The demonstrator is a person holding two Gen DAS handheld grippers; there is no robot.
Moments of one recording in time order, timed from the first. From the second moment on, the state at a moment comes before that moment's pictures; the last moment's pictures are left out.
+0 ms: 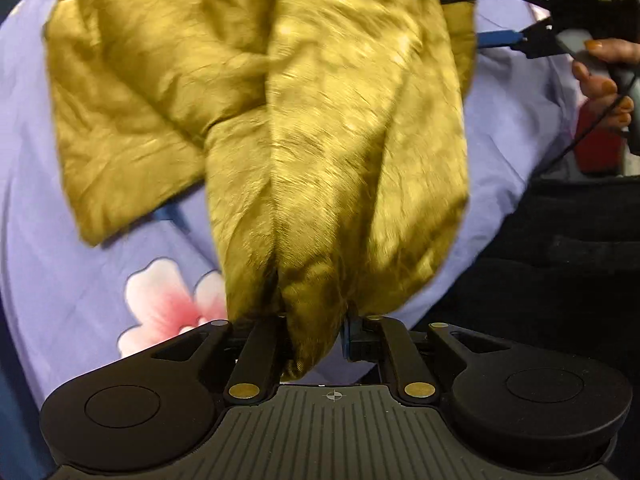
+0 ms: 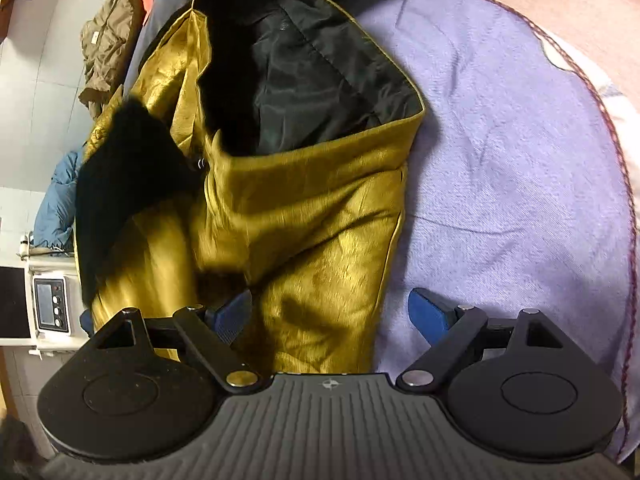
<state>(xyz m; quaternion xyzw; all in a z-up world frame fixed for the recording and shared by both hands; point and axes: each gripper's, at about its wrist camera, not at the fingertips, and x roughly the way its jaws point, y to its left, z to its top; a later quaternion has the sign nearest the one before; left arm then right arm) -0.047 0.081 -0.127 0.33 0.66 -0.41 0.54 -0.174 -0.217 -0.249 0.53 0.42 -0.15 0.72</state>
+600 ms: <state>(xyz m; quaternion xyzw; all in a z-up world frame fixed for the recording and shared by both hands) 0.039 -0.038 -0.033 0.21 0.46 -0.45 0.73 -0.162 -0.226 -0.257 0.53 0.41 -0.14 0.73</state>
